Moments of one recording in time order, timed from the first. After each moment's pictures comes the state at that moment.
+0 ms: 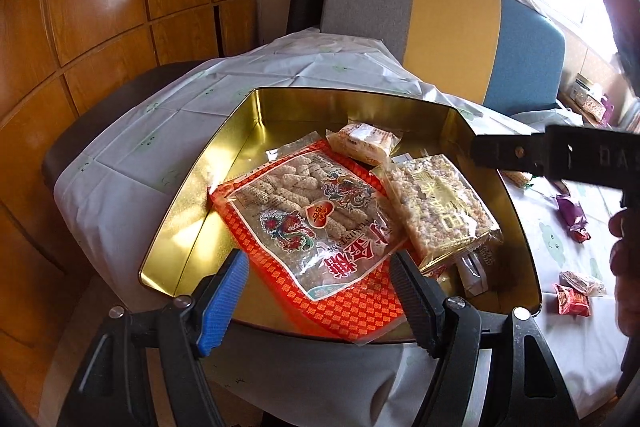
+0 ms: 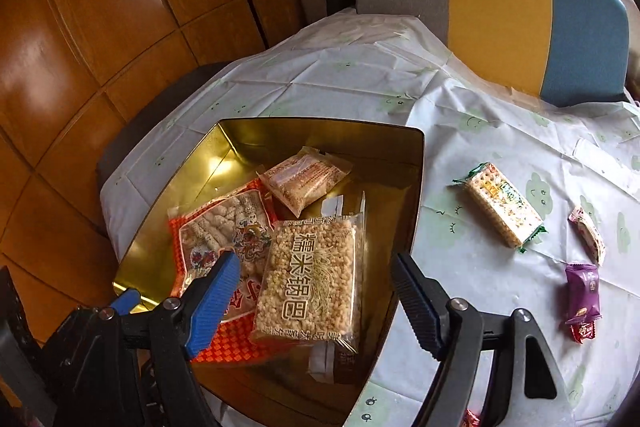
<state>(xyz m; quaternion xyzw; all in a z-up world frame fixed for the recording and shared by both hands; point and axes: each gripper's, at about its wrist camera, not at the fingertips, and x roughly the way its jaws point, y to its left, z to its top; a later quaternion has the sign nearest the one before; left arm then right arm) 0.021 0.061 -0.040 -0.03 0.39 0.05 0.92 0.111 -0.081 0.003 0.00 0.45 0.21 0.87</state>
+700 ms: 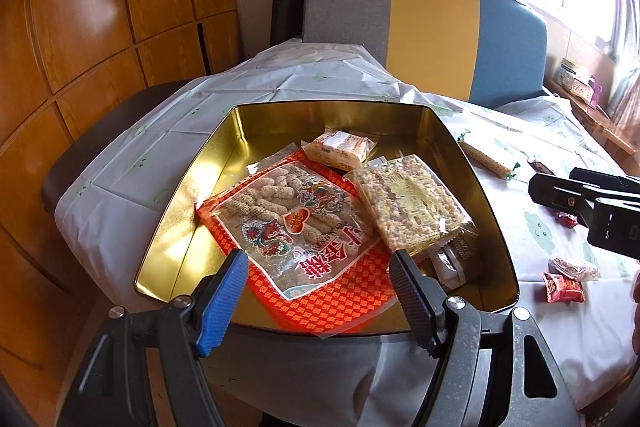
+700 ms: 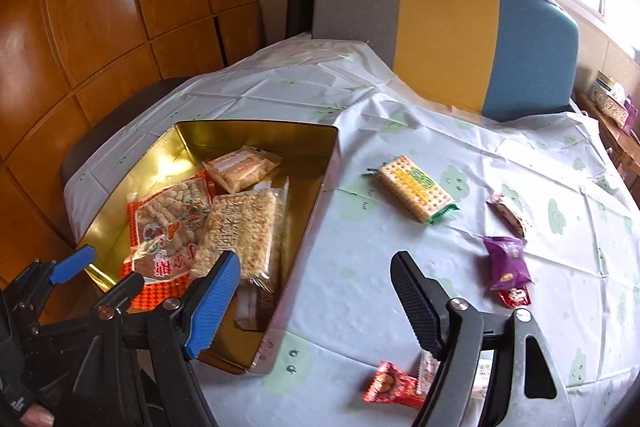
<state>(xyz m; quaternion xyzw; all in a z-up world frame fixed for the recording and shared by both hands) 0.012 0.036 -0.029 0.01 0.38 0.03 0.93 0.063 -0.134 0.007 -0.03 0.41 0.13 0.90</state>
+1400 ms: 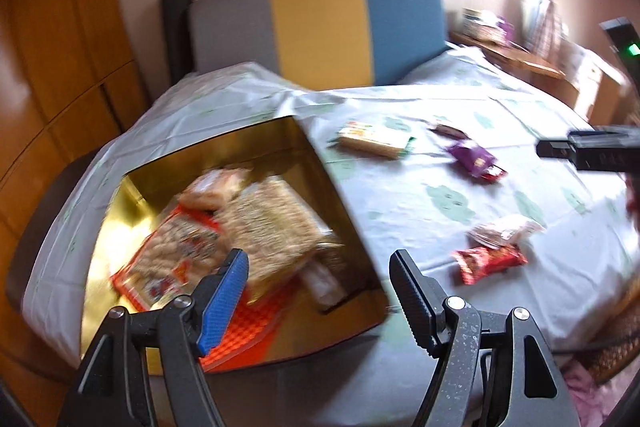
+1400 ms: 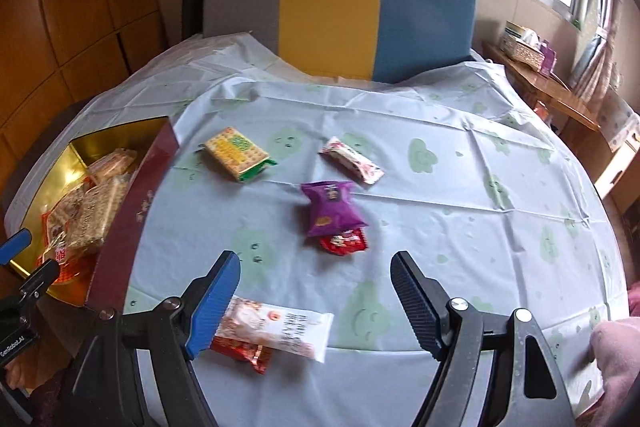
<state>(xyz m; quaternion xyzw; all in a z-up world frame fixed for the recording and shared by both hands) 0.017 -0.060 -0.018 0.12 0.36 -0.14 0.91 0.039 -0.282 0.003 0.00 0.43 -0.02 0.90</state>
